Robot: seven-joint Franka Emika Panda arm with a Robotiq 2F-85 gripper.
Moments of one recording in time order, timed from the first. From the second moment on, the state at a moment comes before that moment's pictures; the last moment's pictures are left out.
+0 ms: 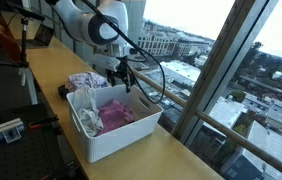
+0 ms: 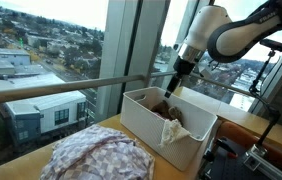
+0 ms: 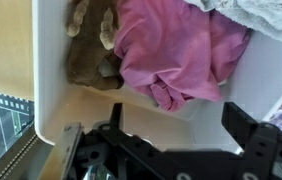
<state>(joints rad) 0.03 0.23 0.05 -2.15 -0.23 2.57 -0.06</state>
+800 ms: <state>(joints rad) 0.00 0.55 0.01 -2.04 -0.23 2.68 -0.08</state>
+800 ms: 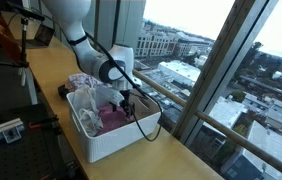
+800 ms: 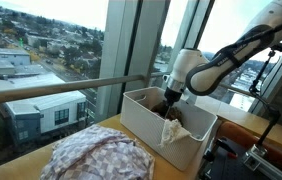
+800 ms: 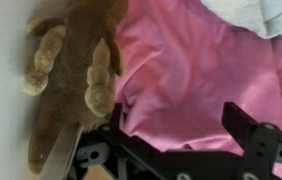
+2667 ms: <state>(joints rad) 0.02 0.27 0.06 -2.17 -0.19 2.68 -0.08</state>
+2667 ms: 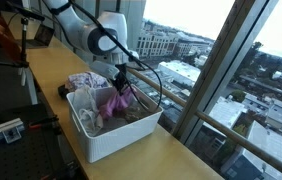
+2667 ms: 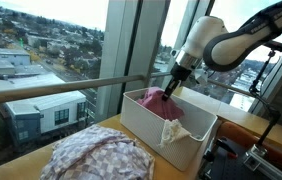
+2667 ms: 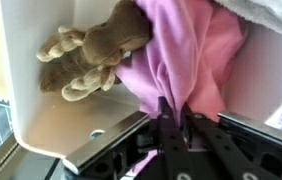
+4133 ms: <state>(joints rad) 0.43 0.24 0.35 -1.65 -0.36 2.20 0.11</state>
